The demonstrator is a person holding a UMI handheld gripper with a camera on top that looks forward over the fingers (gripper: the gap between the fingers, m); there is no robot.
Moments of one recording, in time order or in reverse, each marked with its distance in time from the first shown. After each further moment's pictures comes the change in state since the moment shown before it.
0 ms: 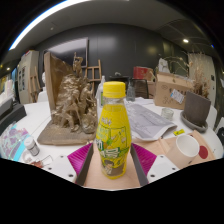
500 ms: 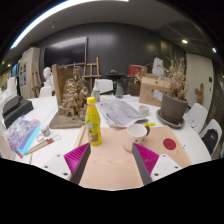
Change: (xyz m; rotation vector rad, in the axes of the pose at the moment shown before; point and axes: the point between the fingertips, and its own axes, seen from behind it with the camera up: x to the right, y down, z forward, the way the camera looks) arm 0.081 0.002 -0.205 -0.074 0.025 -0.033
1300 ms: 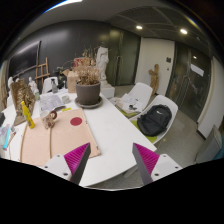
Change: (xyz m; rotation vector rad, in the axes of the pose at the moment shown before) arm 0.401 0.089 -0.293 -0.129 0.422 0.185
